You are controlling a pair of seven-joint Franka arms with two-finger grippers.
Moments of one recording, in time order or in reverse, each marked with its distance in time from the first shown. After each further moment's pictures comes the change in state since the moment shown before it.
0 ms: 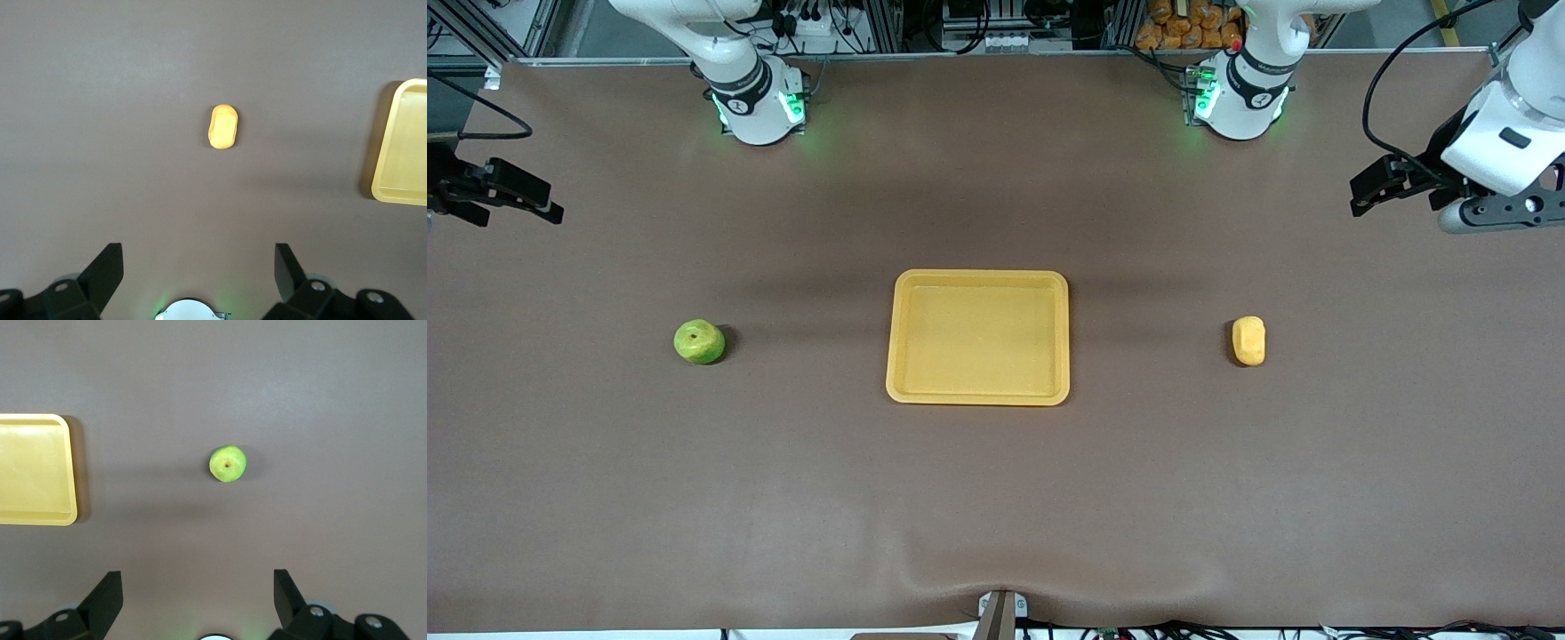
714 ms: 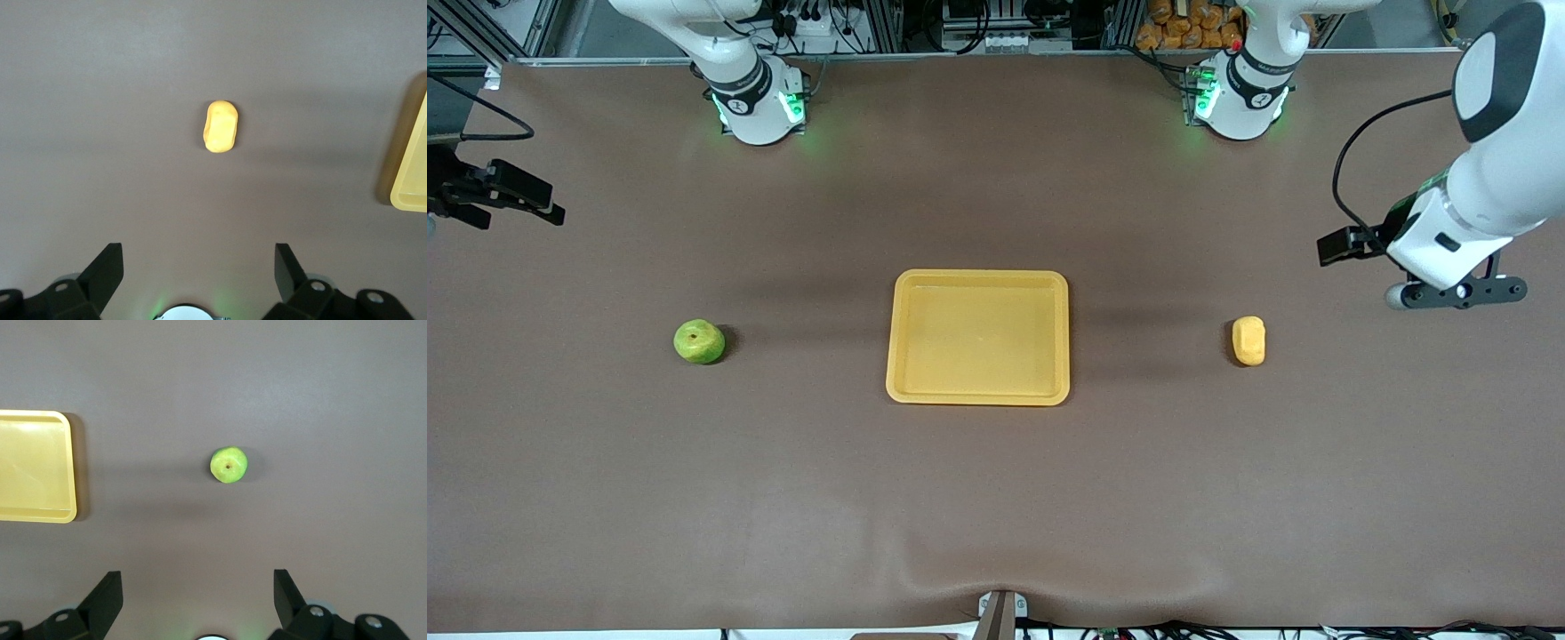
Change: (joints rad) left arm 0.001 0.167 0.001 -0.001 0.000 0.069 0.000; right arm 0.000 0.003 0.002 0.004 0.000 0.000 -0.020
